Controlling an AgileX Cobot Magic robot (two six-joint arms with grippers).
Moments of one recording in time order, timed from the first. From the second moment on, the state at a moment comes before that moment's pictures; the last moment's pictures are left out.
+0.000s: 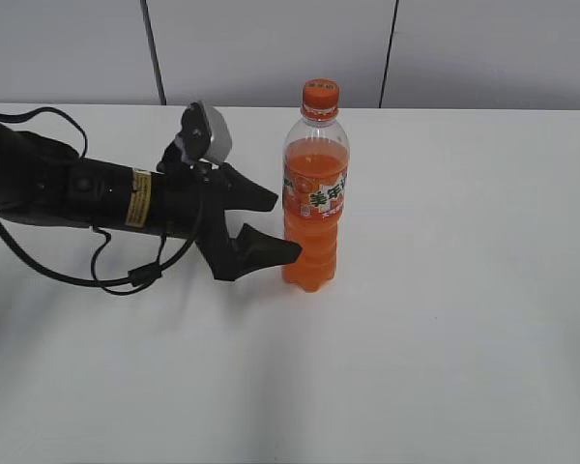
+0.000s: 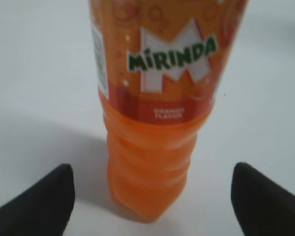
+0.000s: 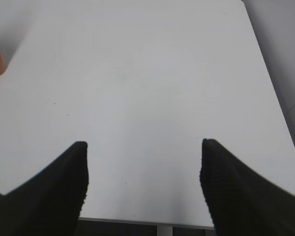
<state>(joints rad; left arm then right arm) -0.31 2.05 -1.02 1.39 -0.86 -0.76 0.07 -0.01 -0.44 -0.05 1.02 -0.13</state>
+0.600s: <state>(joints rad) -0.40 2.16 -1.15 1.37 -0.85 -0.77 0.07 -0.01 -0.44 -0.05 1.02 -0.13</state>
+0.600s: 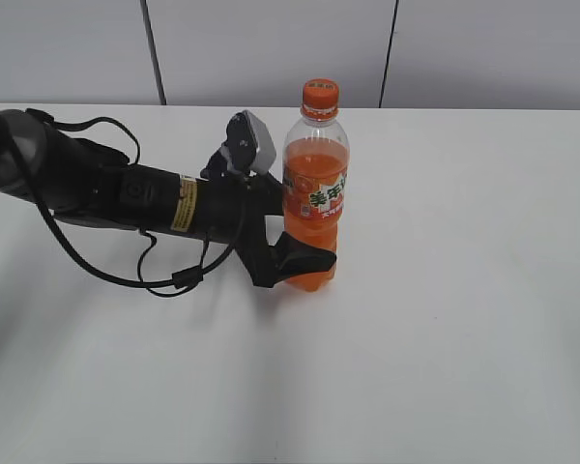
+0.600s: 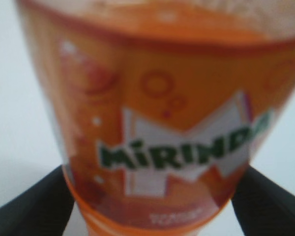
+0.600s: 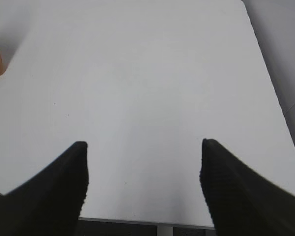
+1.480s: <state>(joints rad) -0.41 2.17 -1.15 1.33 -0.82 -0.77 0.07 -0.01 -0.44 -0.05 1.02 -0.13</state>
